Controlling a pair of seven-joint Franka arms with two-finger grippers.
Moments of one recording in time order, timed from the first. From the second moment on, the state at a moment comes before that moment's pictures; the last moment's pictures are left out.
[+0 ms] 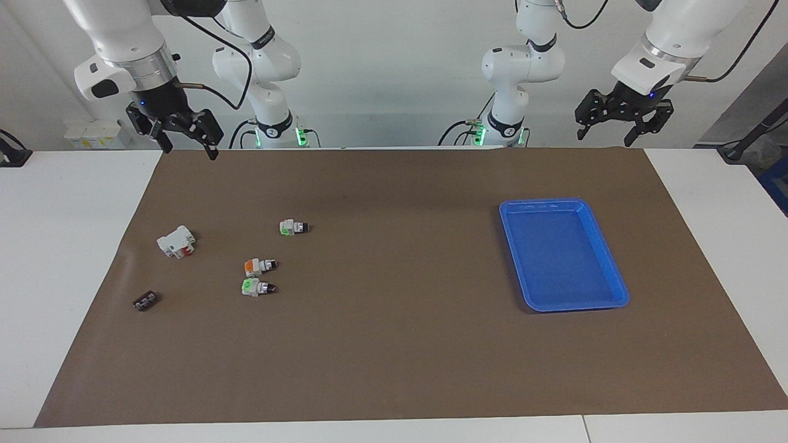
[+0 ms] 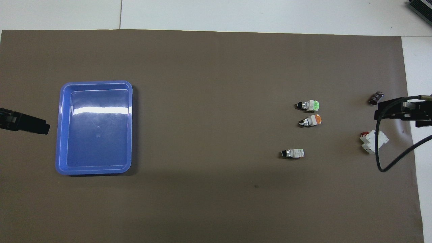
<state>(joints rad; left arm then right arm) -0.04 -0.07 -0.04 -1.54 -0.03 1.42 0.17 0.07 -0.09 -0.06 -1.64 -0.02 1.55 0.28</state>
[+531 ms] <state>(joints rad) -0.04 -0.07 -0.04 -1.54 -0.03 1.42 0.17 0.13 -0.10 -0.06 -1.73 -0.02 1.68 0.71</state>
